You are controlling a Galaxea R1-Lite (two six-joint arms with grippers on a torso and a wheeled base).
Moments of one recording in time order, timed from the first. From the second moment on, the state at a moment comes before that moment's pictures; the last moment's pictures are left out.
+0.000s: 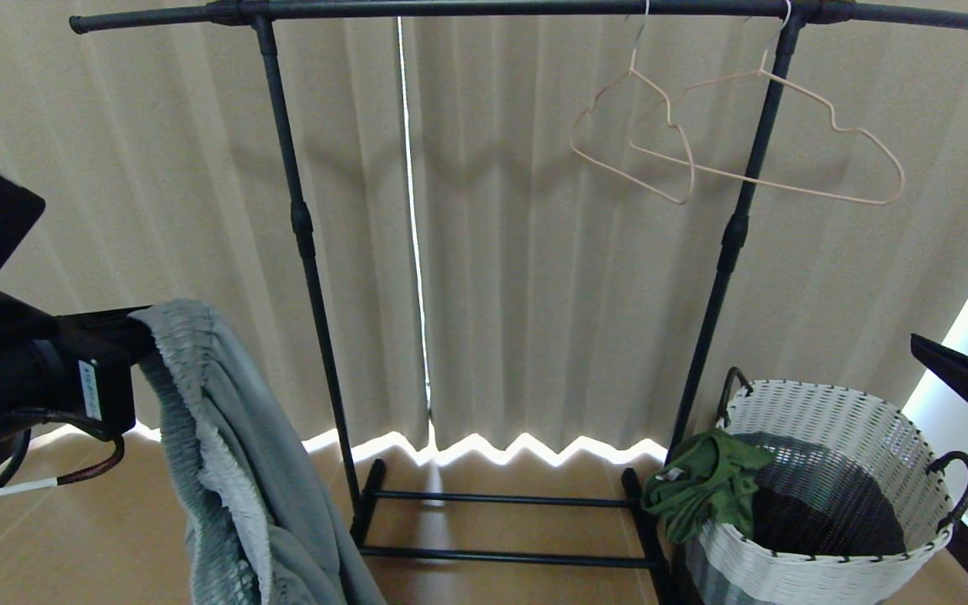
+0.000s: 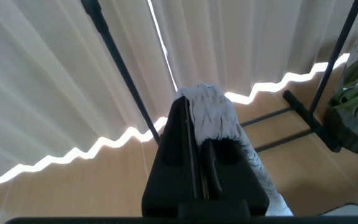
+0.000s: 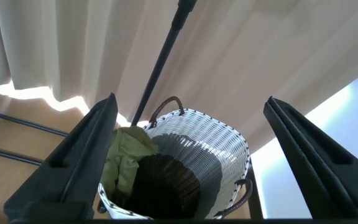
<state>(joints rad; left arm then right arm) -0.29 1.14 -0.73 -0.19 0.03 0.22 -0.03 1.08 -0.61 -0.29 0.00 -0.36</state>
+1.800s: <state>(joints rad) -0.29 1.09 -0.65 -0.26 0.00 0.31 -0.05 1.11 -0.60 -0.30 0.01 -0.35</state>
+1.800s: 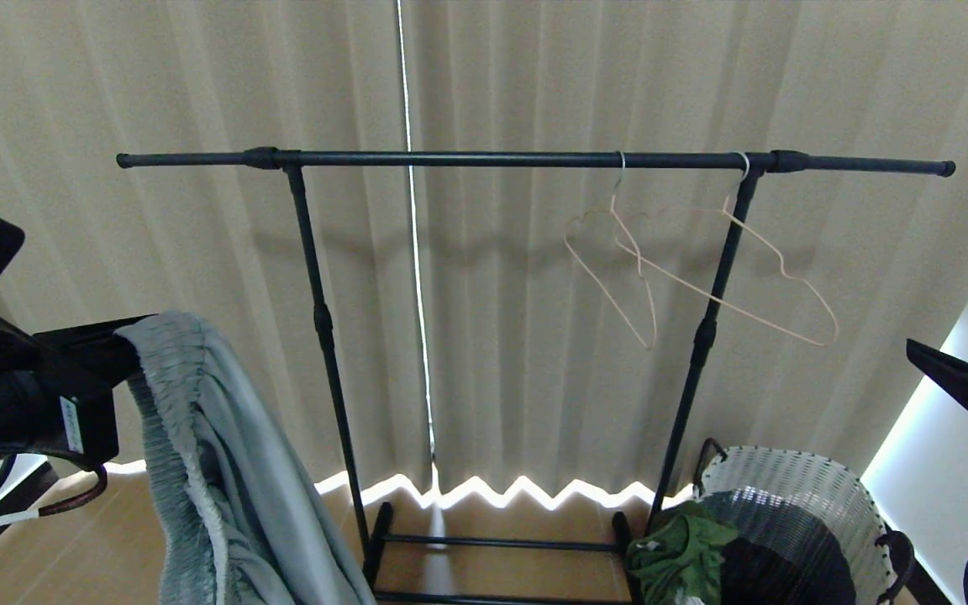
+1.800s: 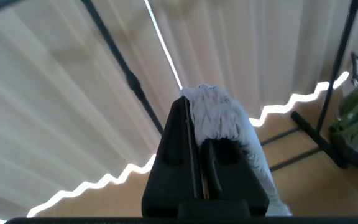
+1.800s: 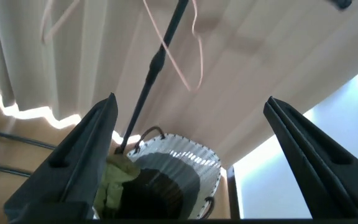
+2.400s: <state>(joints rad) -0.24 1.09 -0.63 -0.29 0.00 0.31 -0.06 1.20 -0.61 -0.26 0.15 -0.31</state>
